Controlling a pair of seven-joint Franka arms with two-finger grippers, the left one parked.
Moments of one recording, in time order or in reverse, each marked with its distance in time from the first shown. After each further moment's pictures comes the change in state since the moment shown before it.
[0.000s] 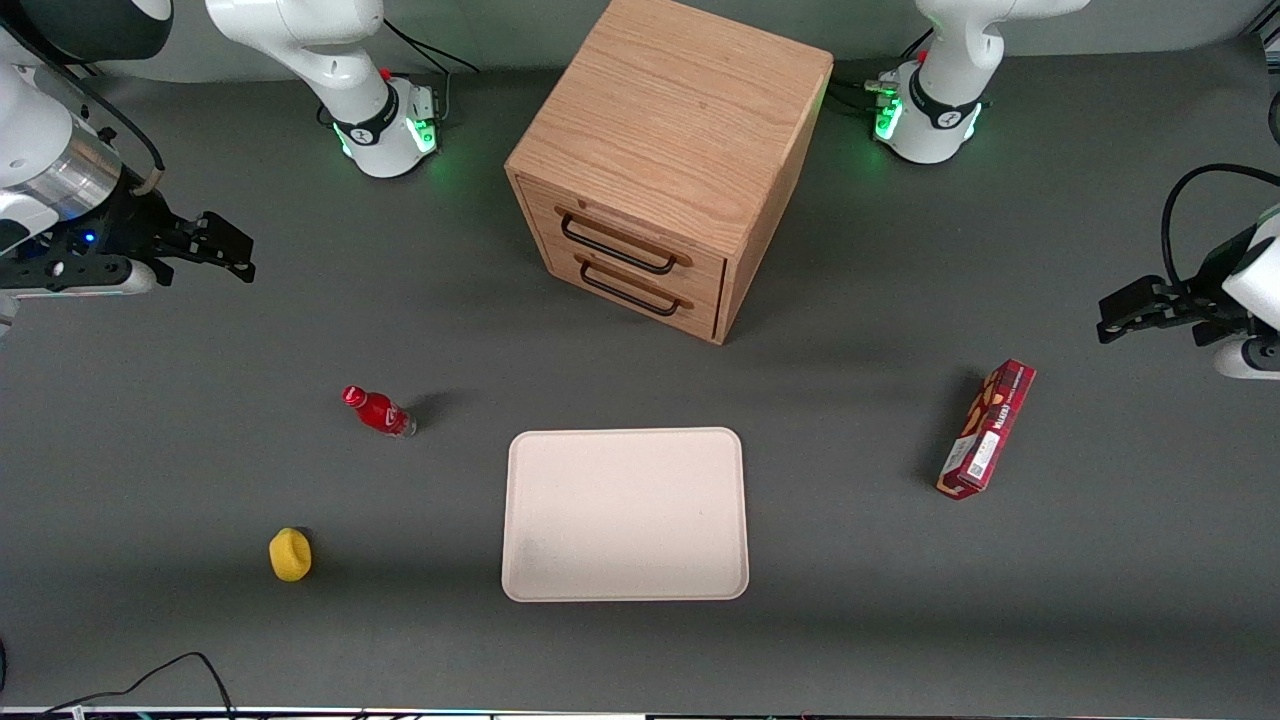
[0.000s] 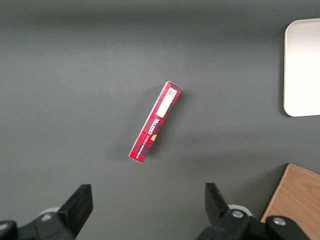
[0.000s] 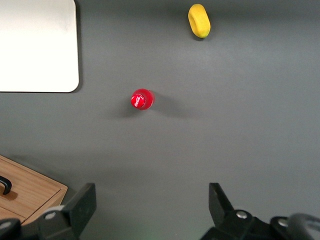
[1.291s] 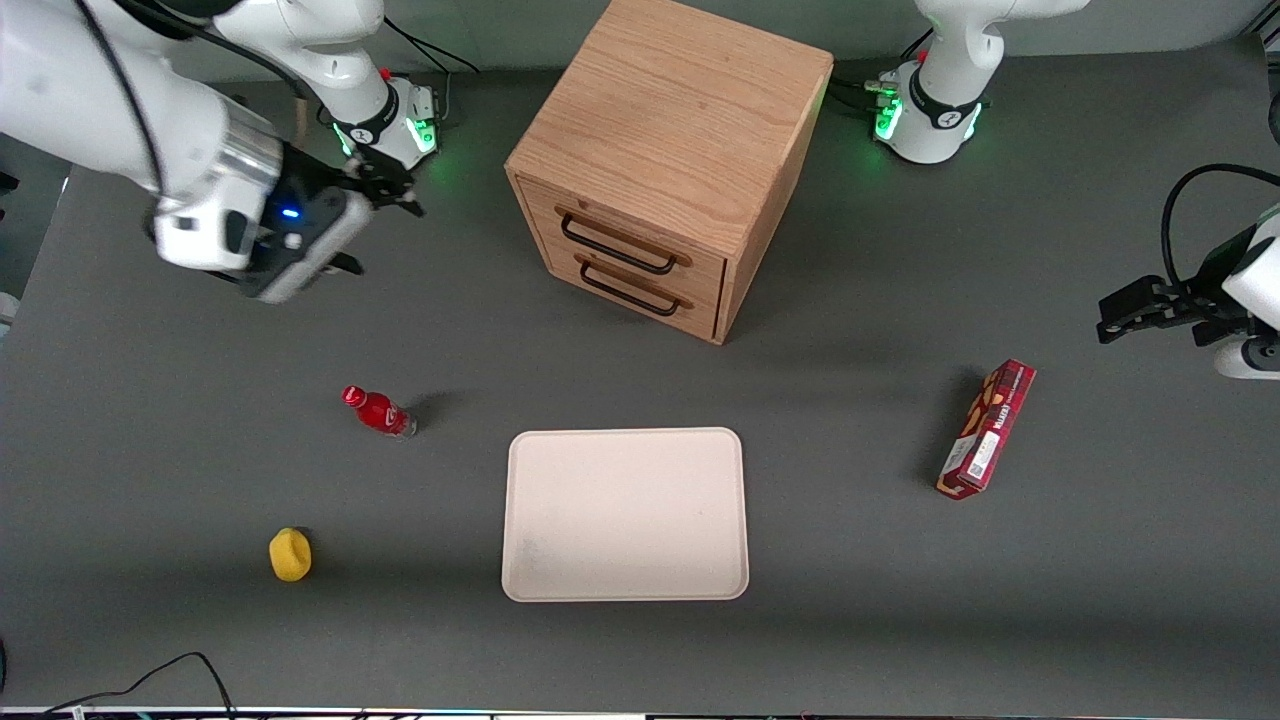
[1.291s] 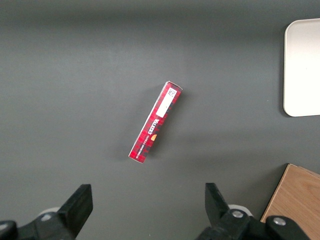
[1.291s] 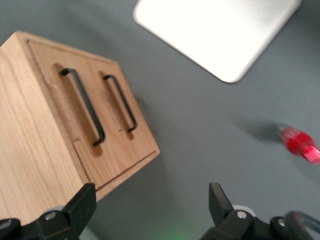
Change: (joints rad) arm 0.029 0.236 0.263 0.258 0.316 -0.129 -0.379
